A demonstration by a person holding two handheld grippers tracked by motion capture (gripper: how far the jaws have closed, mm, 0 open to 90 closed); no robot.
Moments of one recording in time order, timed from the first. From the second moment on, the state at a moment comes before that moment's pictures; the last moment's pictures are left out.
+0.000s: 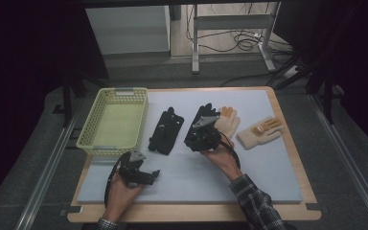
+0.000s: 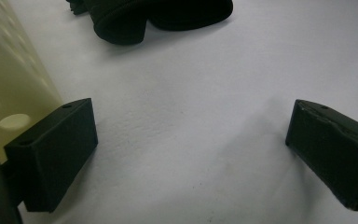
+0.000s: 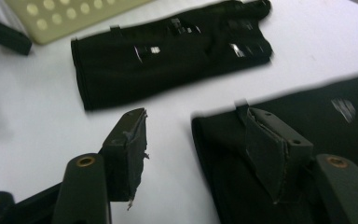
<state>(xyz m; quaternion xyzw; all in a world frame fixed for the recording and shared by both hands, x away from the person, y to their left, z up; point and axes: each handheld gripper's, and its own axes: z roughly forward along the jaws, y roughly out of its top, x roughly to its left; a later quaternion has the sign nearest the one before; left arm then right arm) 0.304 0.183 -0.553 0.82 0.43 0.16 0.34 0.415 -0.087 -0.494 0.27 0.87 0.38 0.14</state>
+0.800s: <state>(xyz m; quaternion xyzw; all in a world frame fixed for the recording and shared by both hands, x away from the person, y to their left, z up) 0.304 0.184 -0.553 0.82 0.43 0.16 0.34 0.476 0.005 -0.528 0.28 0.89 0.34 0.11</state>
